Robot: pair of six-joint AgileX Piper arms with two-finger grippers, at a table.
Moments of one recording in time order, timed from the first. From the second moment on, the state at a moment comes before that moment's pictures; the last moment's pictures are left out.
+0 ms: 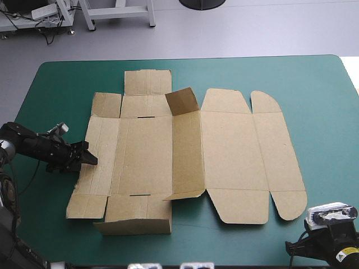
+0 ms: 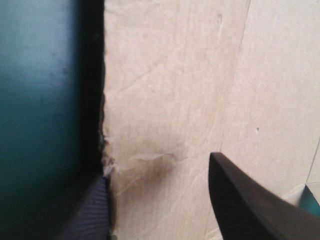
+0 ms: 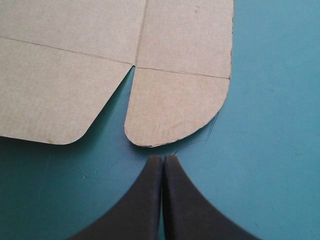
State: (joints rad) left arm 0.40 1.78 -1.09 -0.66 1.20 0.48; right arm -0.10 0.24 -0.49 0.17 1.12 -0.25
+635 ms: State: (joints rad) left arm 0.40 1.79 -1.02 -0.75 1.22 0.51; right arm -0.10 0.24 -0.49 0.17 1.12 -0.25
